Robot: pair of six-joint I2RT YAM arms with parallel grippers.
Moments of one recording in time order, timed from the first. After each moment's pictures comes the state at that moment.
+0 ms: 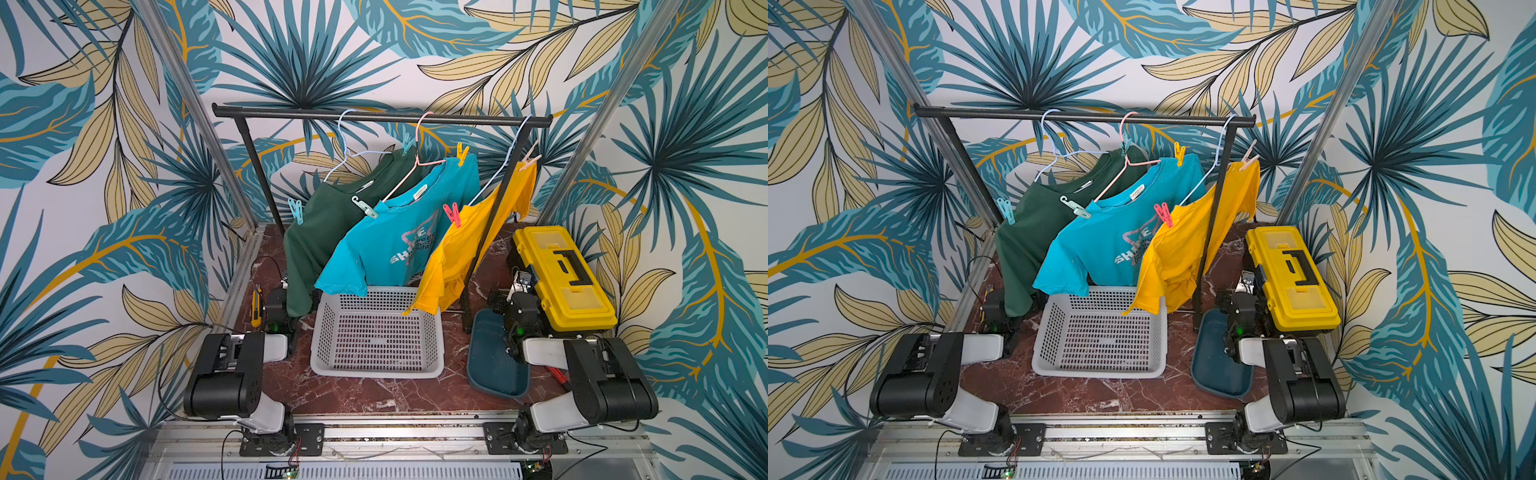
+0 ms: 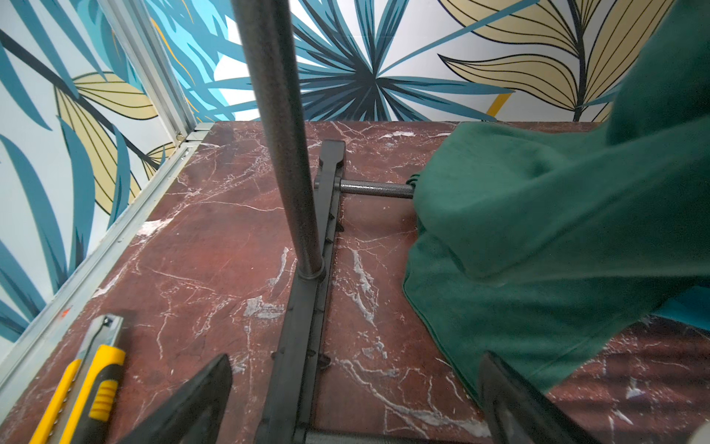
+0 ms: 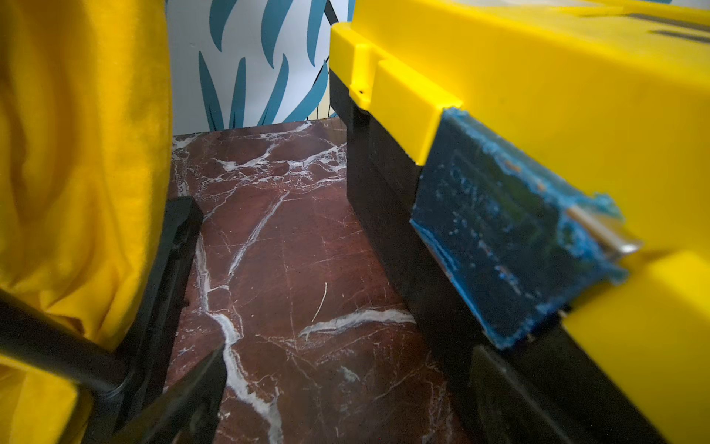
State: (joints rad) left arm 0.06 1.52 0.41 0.78 0.04 -0.03; right arm 0.02 1.49 0.38 0.79 0.37 0.08
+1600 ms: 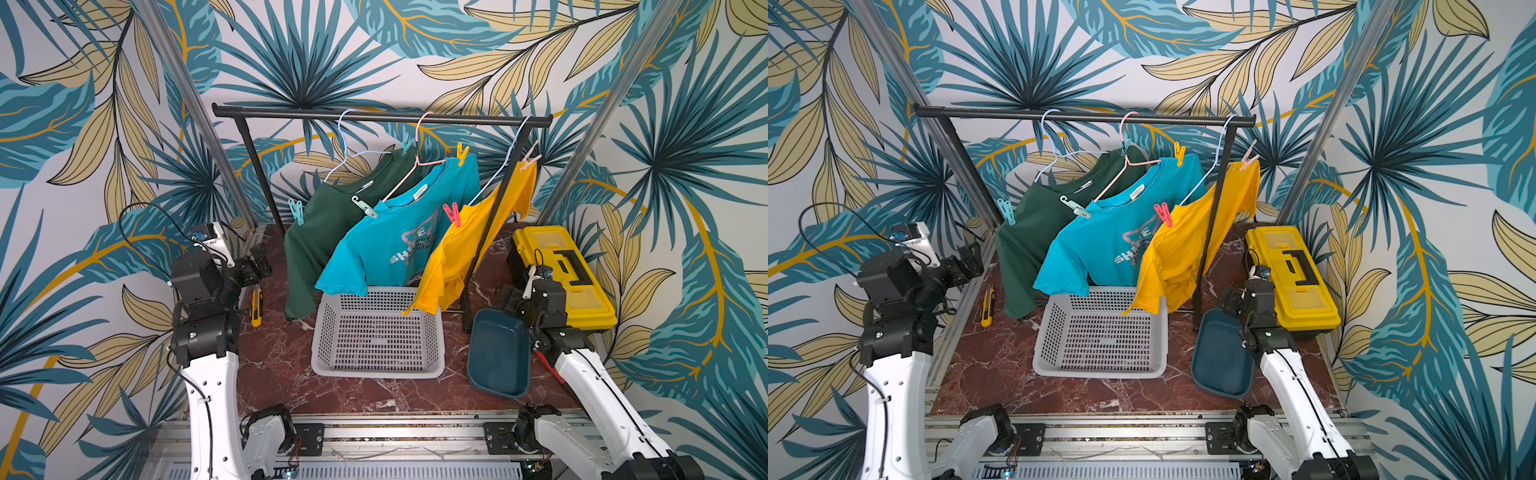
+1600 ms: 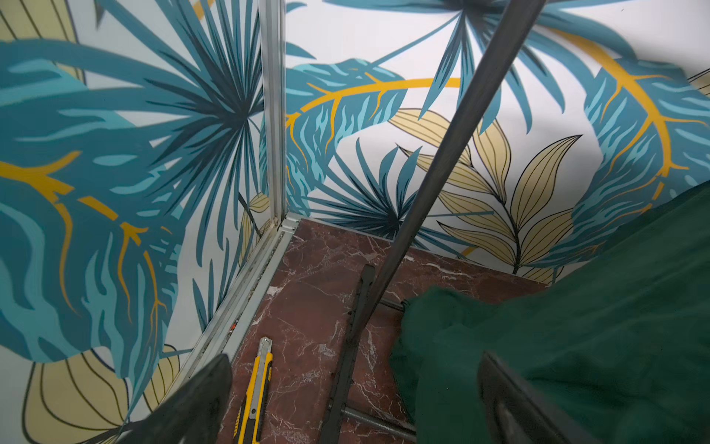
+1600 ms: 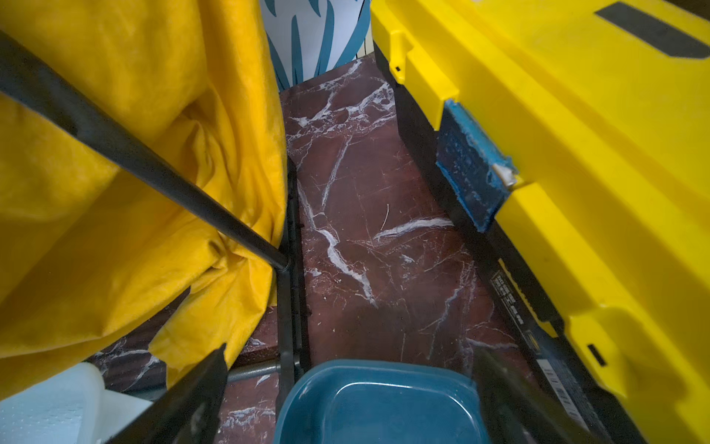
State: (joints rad) left arm 0.34 0.87 1.16 -0.51 0.23 -0.17; right arm 0.02 0.94 0.67 -0.32 0.12 0.36
